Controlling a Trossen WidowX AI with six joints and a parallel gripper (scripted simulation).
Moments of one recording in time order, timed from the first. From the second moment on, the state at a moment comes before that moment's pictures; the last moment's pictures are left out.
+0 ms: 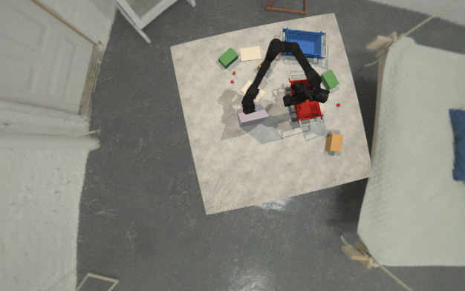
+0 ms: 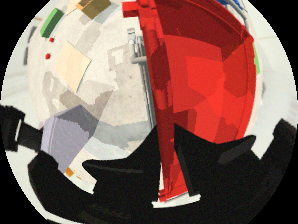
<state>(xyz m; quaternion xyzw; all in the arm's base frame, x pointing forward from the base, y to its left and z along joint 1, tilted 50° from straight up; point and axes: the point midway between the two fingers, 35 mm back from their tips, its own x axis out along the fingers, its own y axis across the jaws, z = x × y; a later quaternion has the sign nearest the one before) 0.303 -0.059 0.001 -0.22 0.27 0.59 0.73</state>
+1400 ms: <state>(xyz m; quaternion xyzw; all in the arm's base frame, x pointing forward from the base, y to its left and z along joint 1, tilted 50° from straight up) 0.301 -0.053 -0.004 -0.22 0.27 0.59 0.73</state>
